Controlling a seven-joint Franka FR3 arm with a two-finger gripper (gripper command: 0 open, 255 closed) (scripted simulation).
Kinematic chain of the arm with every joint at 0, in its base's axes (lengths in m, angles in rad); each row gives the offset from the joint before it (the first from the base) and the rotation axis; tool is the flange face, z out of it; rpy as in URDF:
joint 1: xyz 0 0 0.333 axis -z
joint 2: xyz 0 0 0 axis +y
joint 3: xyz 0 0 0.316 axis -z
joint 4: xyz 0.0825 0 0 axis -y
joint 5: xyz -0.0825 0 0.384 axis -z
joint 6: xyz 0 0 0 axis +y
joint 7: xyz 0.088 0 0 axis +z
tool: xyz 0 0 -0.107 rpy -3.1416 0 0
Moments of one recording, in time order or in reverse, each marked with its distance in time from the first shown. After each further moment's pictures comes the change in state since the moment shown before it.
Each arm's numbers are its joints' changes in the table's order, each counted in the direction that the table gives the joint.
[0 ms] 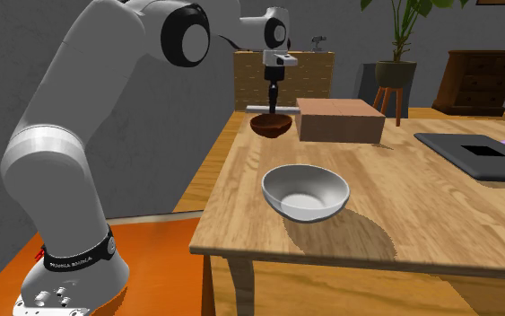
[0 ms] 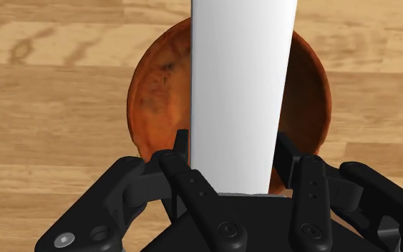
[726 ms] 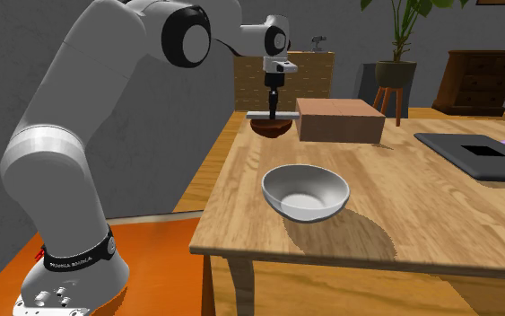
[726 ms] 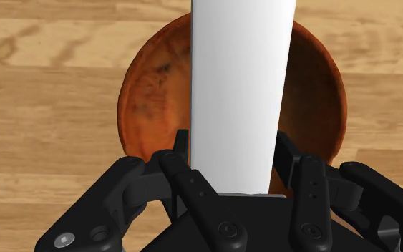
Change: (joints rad) arm 0.007 0.004 0.002 -0.051 0.004 -0.057 -0.004
